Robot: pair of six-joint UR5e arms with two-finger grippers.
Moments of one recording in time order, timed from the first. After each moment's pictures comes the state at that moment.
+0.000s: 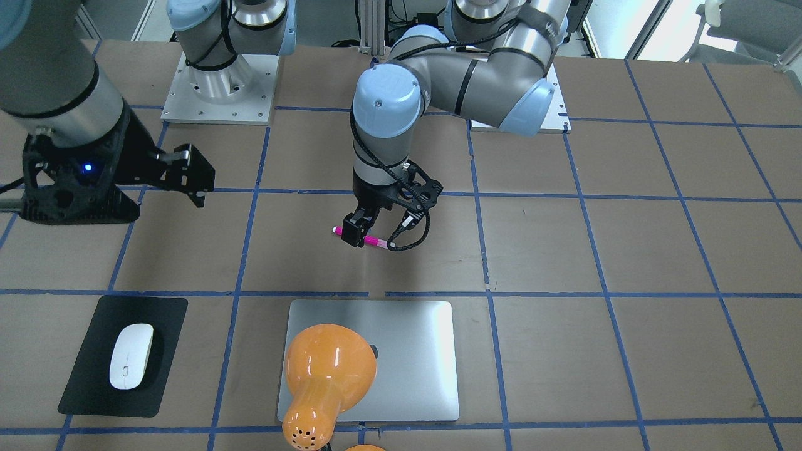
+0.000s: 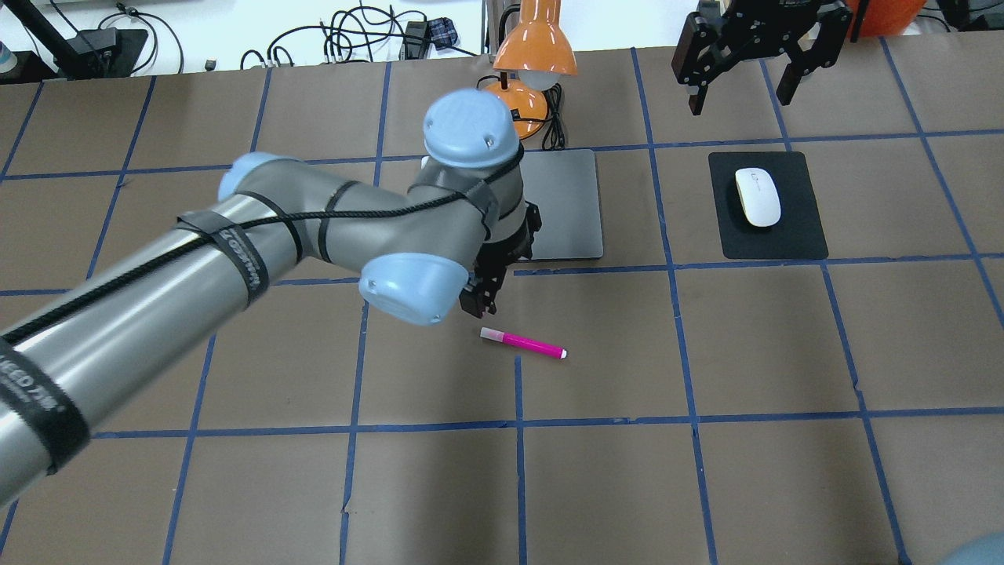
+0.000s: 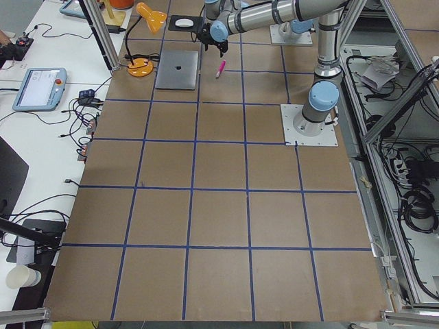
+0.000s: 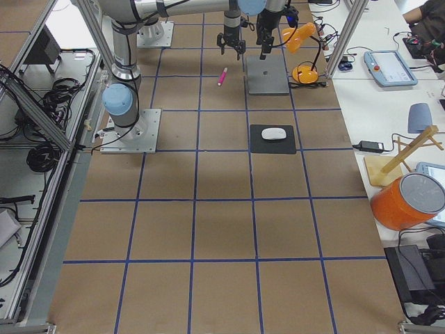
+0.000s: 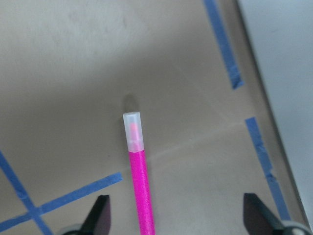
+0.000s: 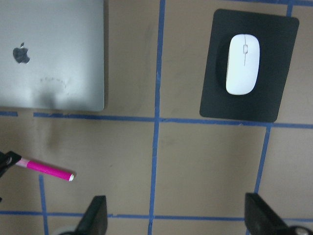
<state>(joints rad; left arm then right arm) -1.95 -1.84 -1.72 -1.13 1.52 -1.28 1.58 -1.34 1.21 -1.33 -1.59 -0.05</state>
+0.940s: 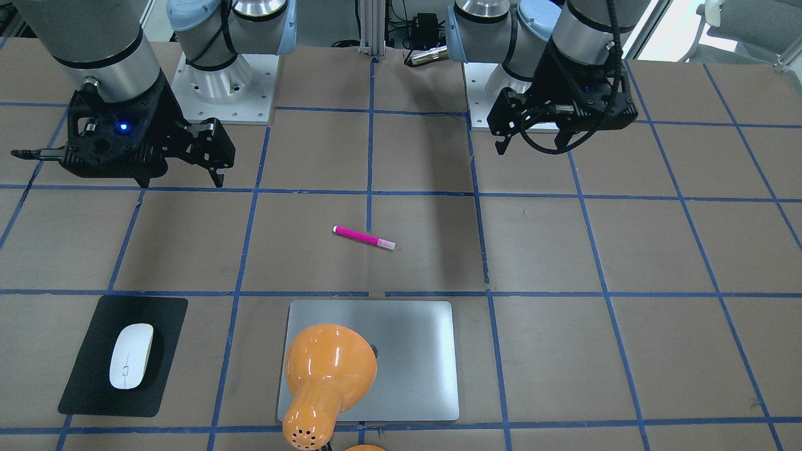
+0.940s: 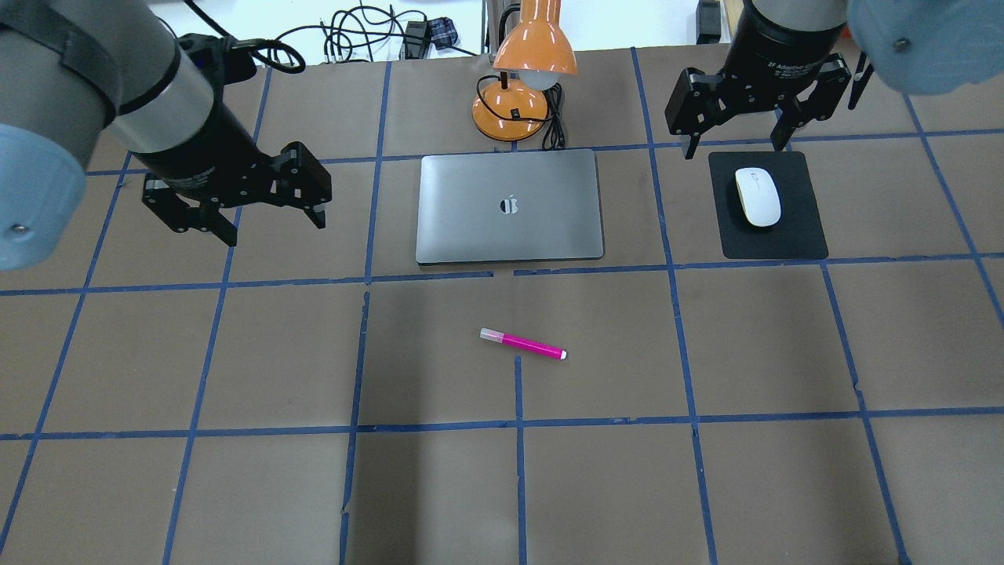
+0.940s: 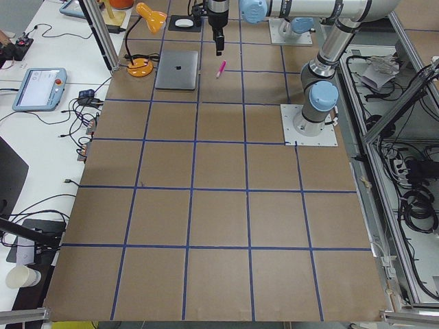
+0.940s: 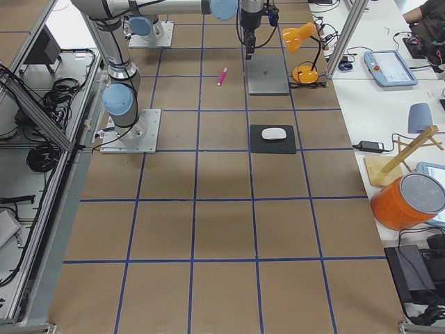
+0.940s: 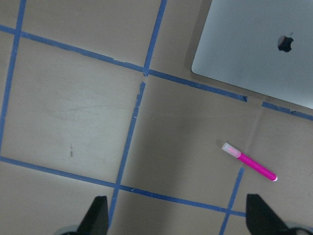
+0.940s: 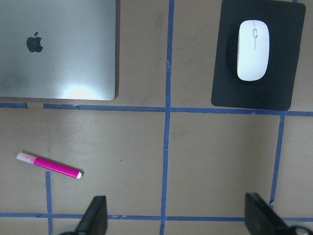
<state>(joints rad) -1.54 -1.46 -1.68 -1.54 1.52 -0.09 1.59 -1.48 1.47 -1.57 -1.58 -0.02</state>
